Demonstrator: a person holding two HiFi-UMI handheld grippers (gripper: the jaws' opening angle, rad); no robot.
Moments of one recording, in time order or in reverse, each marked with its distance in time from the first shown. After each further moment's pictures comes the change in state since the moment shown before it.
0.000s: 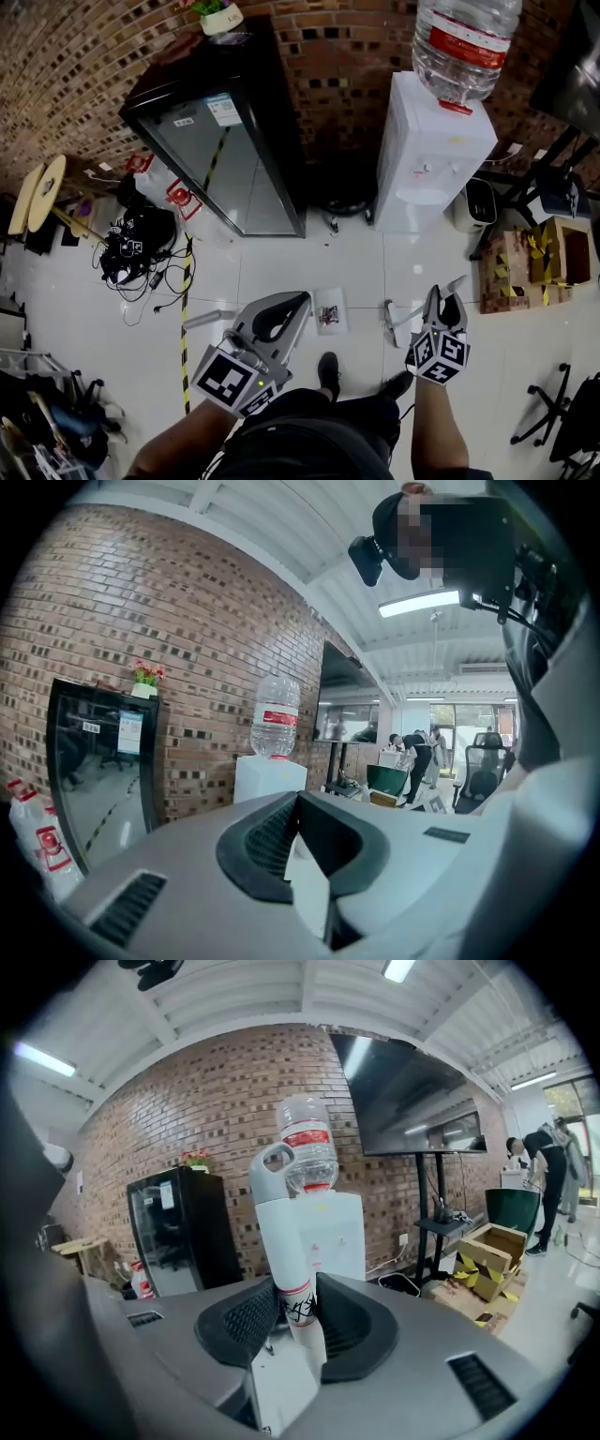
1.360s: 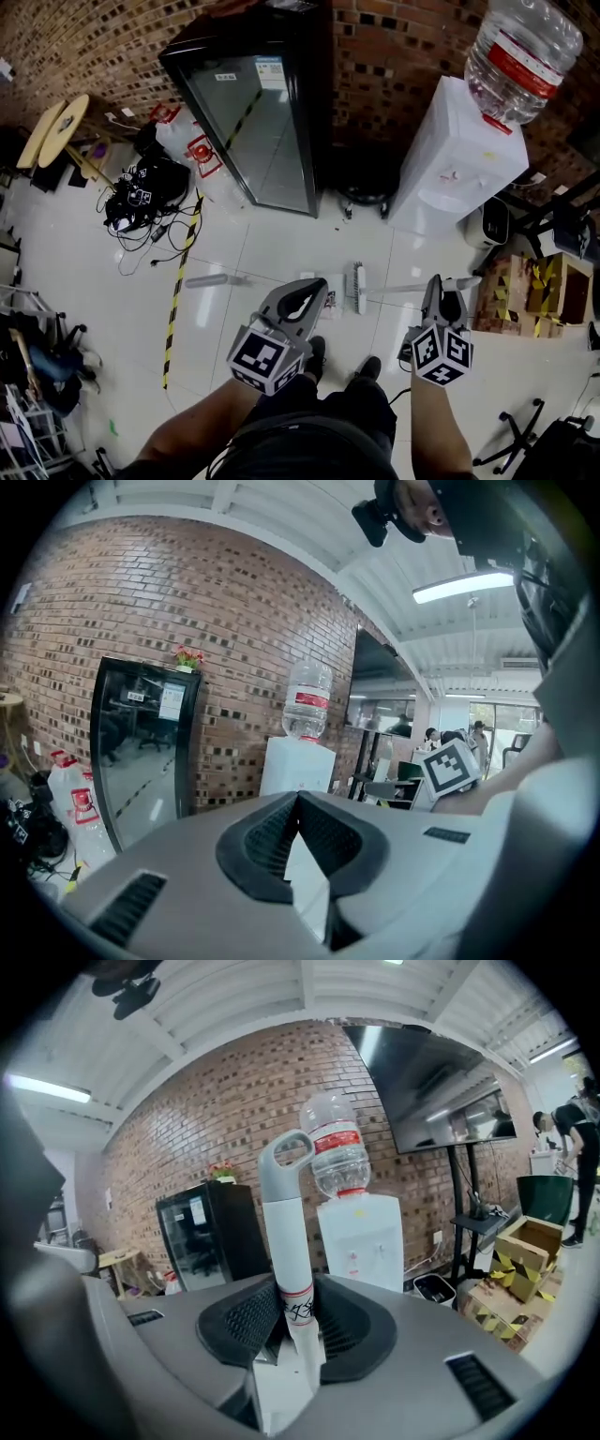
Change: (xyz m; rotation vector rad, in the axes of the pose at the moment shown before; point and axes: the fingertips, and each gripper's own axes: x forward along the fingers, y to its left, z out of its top) left arm -0.008 0.021 -0.074 -0.104 0.046 0.205; right arm 0.003 0.077 0.037 0.020 0.006 0.183
